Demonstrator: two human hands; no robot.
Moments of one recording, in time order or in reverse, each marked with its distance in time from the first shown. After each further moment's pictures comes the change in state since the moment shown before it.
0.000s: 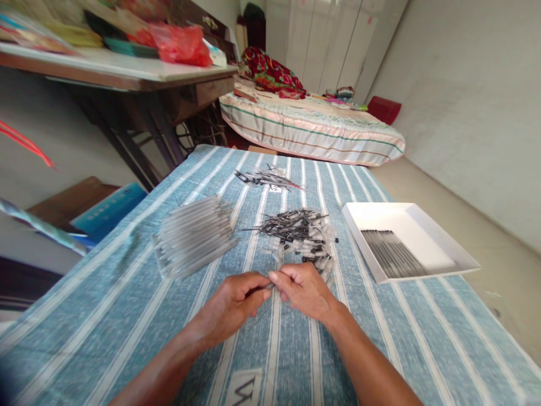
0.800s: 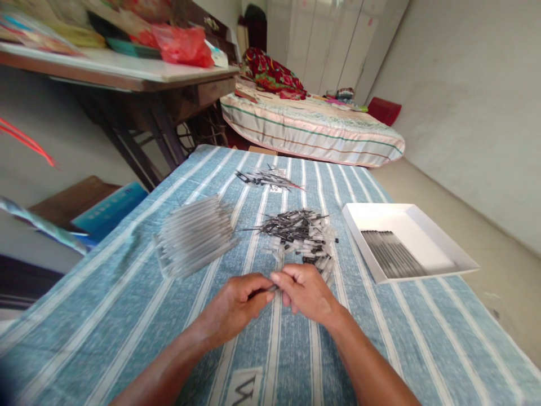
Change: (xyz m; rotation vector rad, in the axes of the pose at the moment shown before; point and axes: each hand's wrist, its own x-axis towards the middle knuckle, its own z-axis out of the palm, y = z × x) left_hand -0.001 0.000 0.004 -0.009 0.008 0.013; right_hand -0.004 -0.001 0.002 0.077 -0.003 0.054
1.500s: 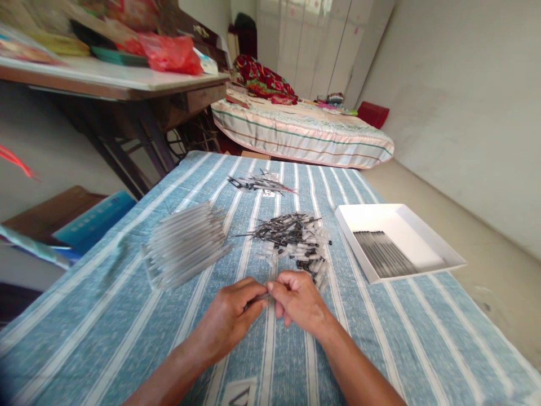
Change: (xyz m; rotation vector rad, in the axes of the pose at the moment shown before) left_hand -0.003 -0.007 0.007 0.304 0.058 0.117; right_hand -0.002 0.009 0.013 0.112 0.085 0.119
